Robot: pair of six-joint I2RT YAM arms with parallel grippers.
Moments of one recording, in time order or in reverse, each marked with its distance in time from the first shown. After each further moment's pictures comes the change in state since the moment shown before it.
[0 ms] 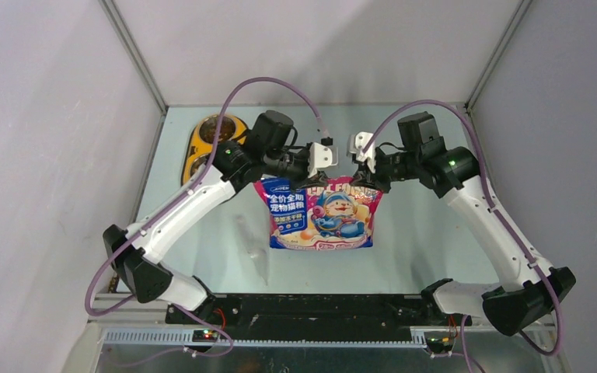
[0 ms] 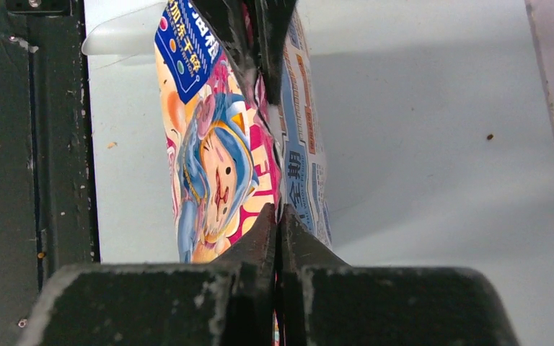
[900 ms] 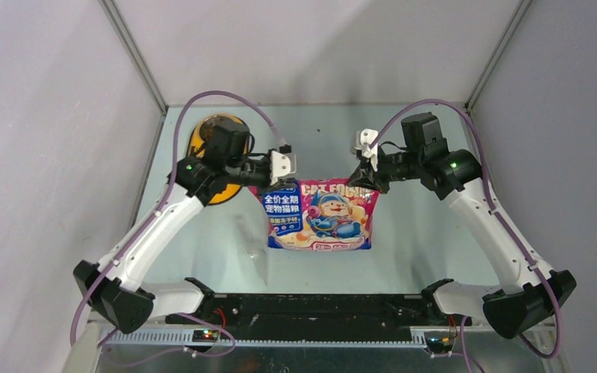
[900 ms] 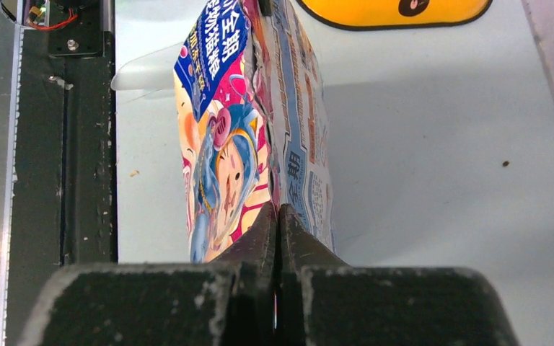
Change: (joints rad) left arm 0.186 -0.214 -0.228 0.003 0.100 0.132; right arm -0.037 -0.023 -0.039 0.055 -0.100 0.072
